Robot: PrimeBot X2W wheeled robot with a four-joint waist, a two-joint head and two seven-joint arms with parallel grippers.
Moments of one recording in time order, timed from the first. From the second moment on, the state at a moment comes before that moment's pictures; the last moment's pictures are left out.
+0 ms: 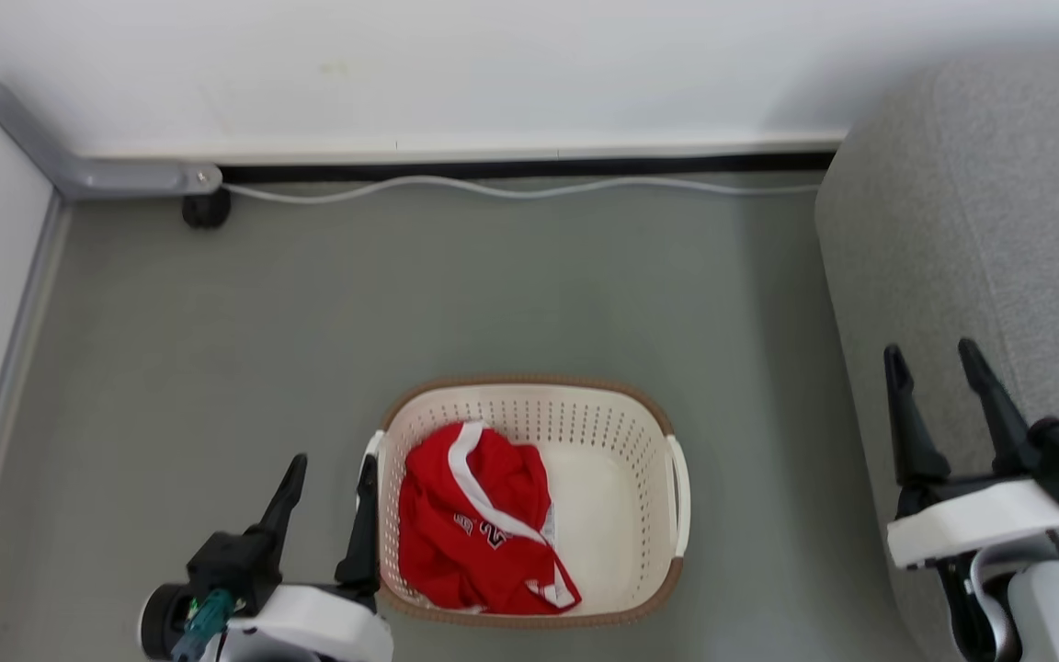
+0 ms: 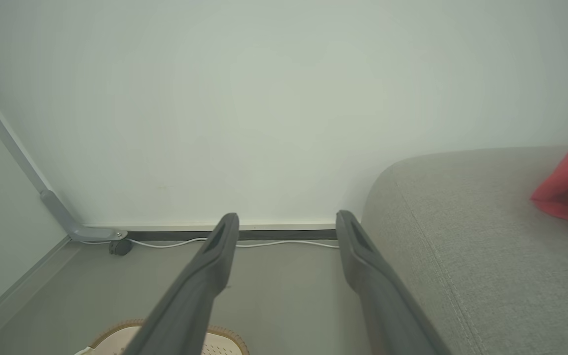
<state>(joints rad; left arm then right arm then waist) -0.03 0.04 -0.18 0.28 -0.27 0.04 -0.26 -0.19 -0.12 0.05 0.28 0.25 0.13 -0.26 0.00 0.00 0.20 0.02</state>
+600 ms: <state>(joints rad) -0.40 0.04 -0.40 0.49 -0.38 0.08 -0.26 -0.45 -0.19 0.11 0.16 0.27 0.13 -0.26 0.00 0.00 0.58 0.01</state>
